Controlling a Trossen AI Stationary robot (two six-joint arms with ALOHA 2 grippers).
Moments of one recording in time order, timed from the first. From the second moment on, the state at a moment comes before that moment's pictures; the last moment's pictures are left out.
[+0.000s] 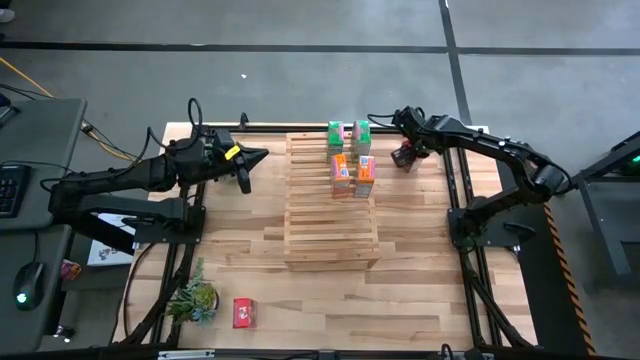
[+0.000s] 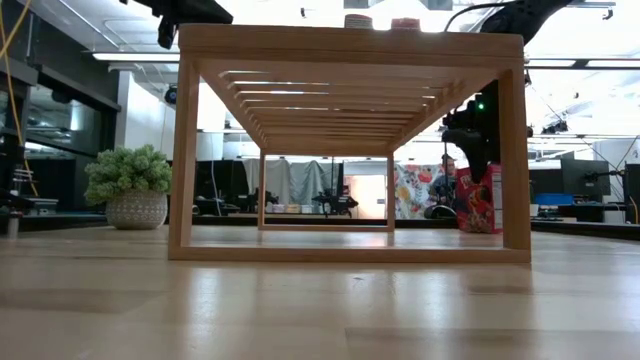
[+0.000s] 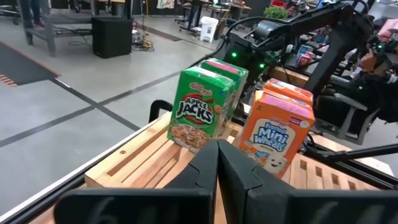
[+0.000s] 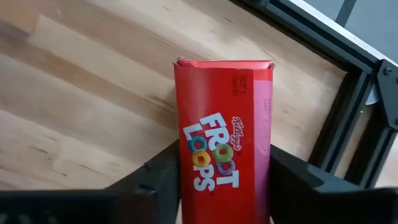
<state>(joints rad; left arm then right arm) 0.18 0.77 0.77 -0.15 -0.28 -0.25 -0.76 1.41 0.98 -0.87 0.25 0.30</state>
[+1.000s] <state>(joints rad) 0.28 0.77 0.77 -0.11 -0.25 -0.18 -0.09 1.21 1.70 -1.47 -0.14 0.74</state>
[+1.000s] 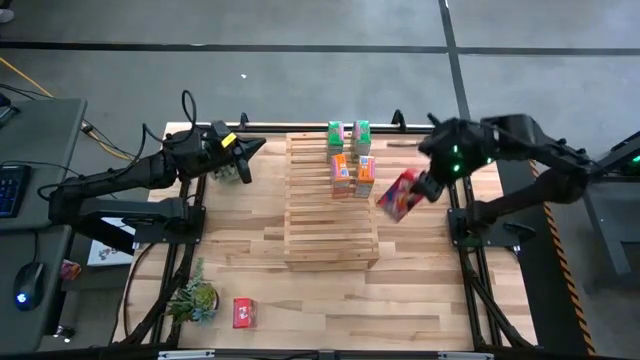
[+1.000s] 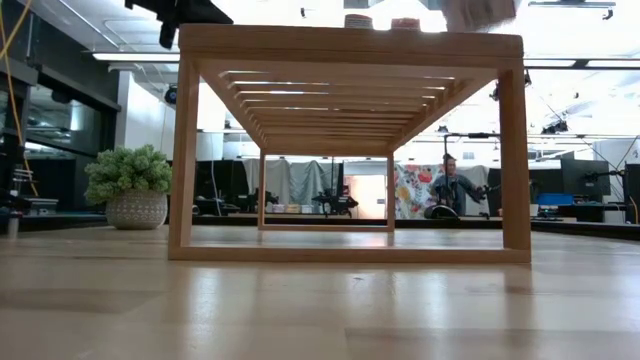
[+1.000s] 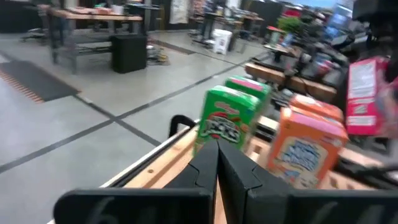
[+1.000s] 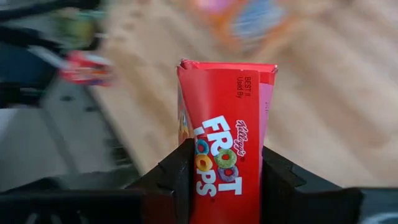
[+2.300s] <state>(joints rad) 0.28 0.77 0.77 -0.11 -0.10 -0.13 0.30 1.52 1.70 -1.38 0.34 1.47</state>
